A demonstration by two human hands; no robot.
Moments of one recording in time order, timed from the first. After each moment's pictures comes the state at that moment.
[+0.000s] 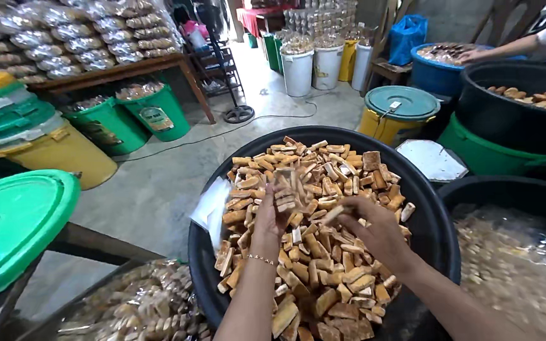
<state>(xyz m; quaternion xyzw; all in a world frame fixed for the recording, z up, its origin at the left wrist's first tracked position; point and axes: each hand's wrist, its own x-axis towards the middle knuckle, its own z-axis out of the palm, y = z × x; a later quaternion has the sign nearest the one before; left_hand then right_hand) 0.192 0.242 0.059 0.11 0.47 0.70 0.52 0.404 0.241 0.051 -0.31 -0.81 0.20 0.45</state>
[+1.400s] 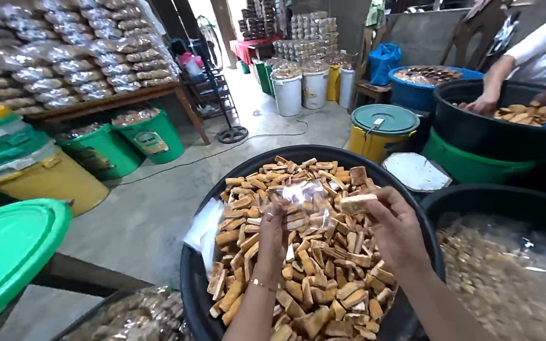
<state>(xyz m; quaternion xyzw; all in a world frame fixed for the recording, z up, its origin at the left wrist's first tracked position) 0.213 0.234 0.050 0.30 0.44 0.71 0.46 0.418 0.236 0.084 -0.26 -0.50 0.50 0.66</state>
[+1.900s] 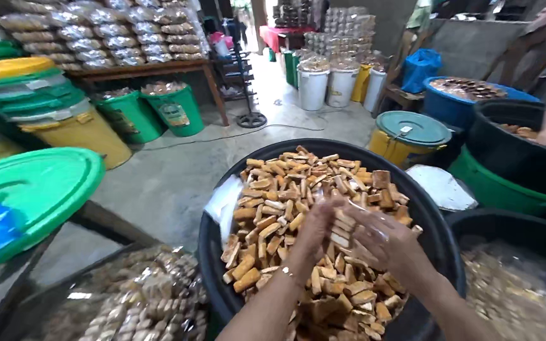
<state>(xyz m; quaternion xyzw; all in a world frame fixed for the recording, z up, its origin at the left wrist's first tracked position) 0.249 0.214 0.060 0.32 0.35 0.63 0.61 0.420 0.240 0.062 -0.28 -0.87 0.06 0.40</state>
